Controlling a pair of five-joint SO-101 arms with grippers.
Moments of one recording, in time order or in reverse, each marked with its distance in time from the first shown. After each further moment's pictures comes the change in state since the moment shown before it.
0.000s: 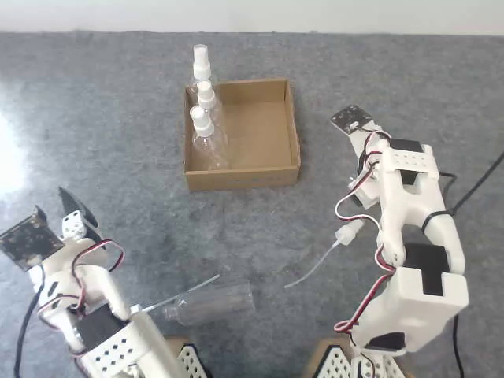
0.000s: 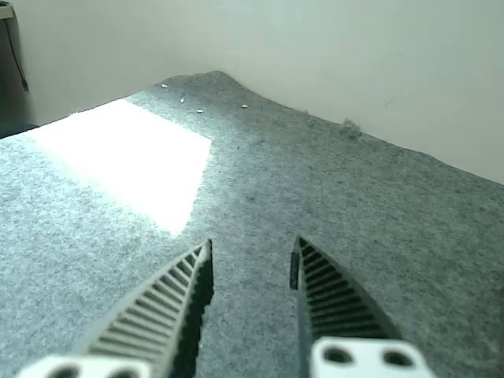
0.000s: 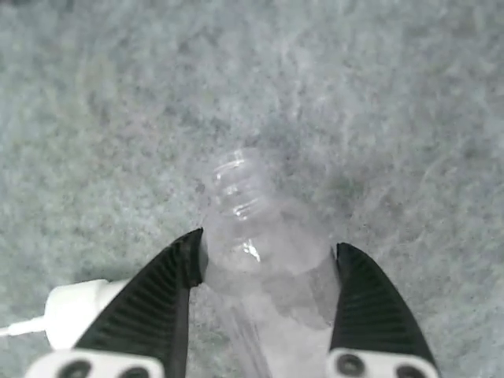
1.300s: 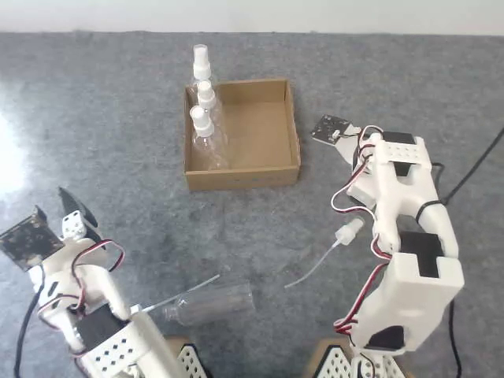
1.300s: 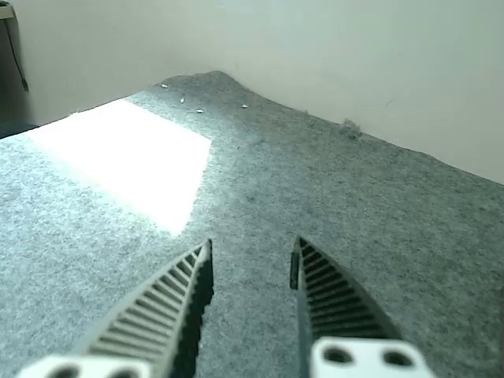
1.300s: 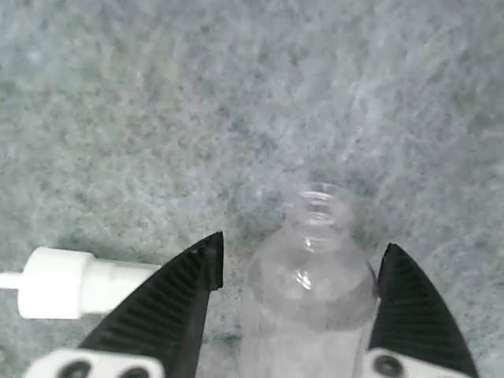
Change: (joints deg) left arm 0.0 0.0 0.0 0.0 0.0; right arm -1.1 5.7 -6.2 3.6 18.0
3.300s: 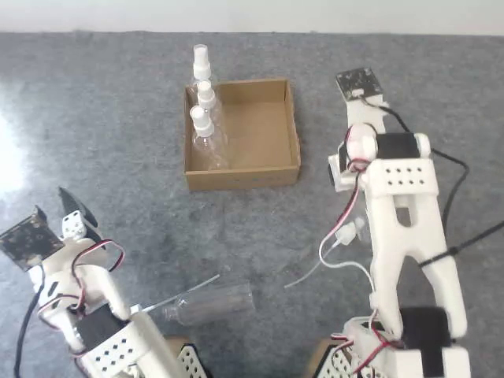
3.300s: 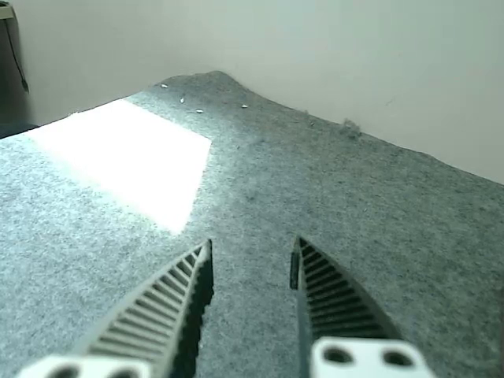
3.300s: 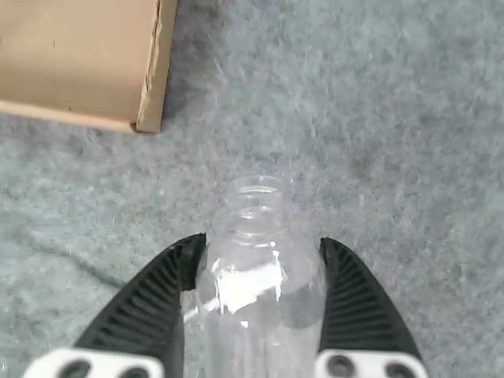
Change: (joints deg) left arm 0.0 0.0 0.0 0.0 0.0; right arm -9.1 -31.2 4.3 13.9 -48.4
